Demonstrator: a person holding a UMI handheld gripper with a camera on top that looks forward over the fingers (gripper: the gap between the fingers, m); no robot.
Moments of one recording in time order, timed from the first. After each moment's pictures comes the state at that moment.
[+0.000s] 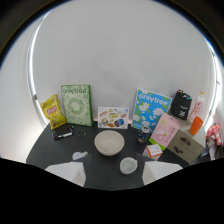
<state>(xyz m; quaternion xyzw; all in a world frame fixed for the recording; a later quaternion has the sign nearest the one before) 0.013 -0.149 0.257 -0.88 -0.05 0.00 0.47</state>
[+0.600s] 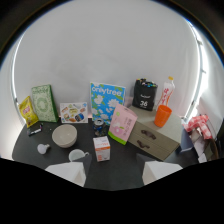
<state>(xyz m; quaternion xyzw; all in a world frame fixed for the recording) 0.223 -0.175 0.248 -0.88 0.02 -0.05 0.47</state>
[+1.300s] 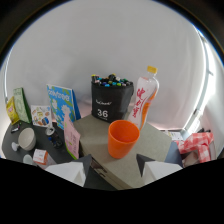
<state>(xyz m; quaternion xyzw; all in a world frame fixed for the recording) 0.460 -0.035 0.225 -0.89 -0.02 -0.06 0.46</state>
